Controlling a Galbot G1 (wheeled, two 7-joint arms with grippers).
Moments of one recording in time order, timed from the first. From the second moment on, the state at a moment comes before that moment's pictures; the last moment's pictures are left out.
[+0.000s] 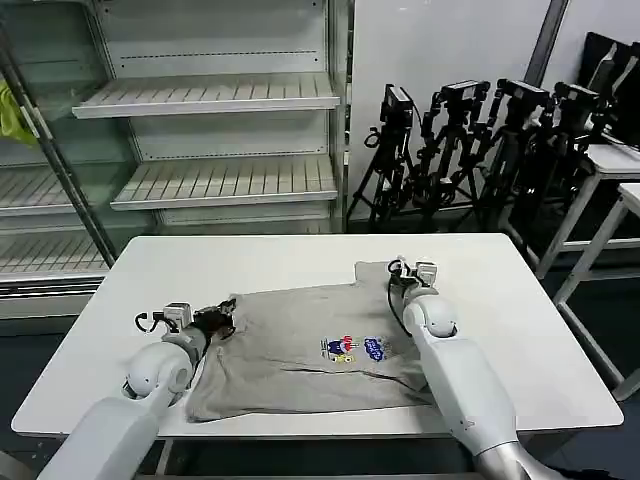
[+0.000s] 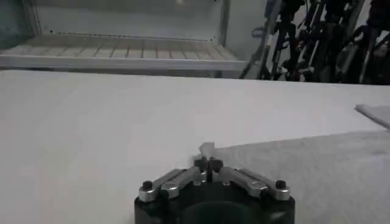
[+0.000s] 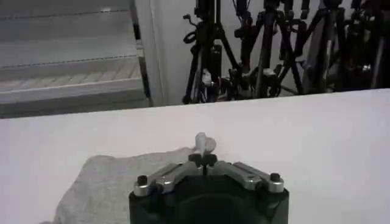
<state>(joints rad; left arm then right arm) 0.86 -0.97 -0.18 -1.64 -0.82 0.53 -0.22 -0.54 1.35 0.21 1.19 0.50 -0.41 0.24</state>
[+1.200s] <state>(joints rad) 1.09 -0.87 -0.34 -1.97 -0.83 0.52 -0.20 -0.95 1.19 0.35 1.80 0.47 -0.35 0.21</state>
